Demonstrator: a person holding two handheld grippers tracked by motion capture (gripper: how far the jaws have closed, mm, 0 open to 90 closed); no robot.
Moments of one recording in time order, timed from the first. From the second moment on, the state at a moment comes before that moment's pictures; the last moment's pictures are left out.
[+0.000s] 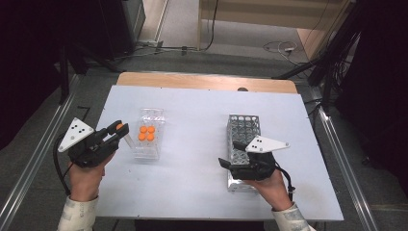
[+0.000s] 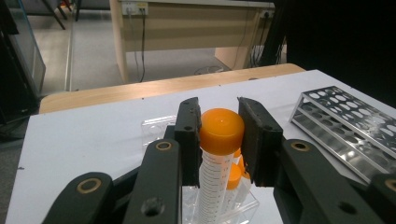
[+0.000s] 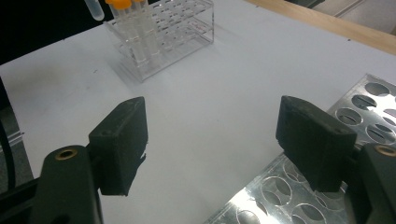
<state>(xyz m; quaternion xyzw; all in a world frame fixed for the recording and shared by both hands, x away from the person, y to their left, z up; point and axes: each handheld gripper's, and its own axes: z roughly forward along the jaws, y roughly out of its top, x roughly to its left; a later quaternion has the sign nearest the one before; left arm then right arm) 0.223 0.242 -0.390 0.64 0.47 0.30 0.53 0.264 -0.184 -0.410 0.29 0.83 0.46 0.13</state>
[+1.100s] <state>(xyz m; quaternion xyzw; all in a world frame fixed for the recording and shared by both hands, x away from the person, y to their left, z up) 0.244 0.231 -0.426 0.66 0.49 0.29 0.49 0.264 -0.204 -0.409 0.31 0.82 0.47 0.14</state>
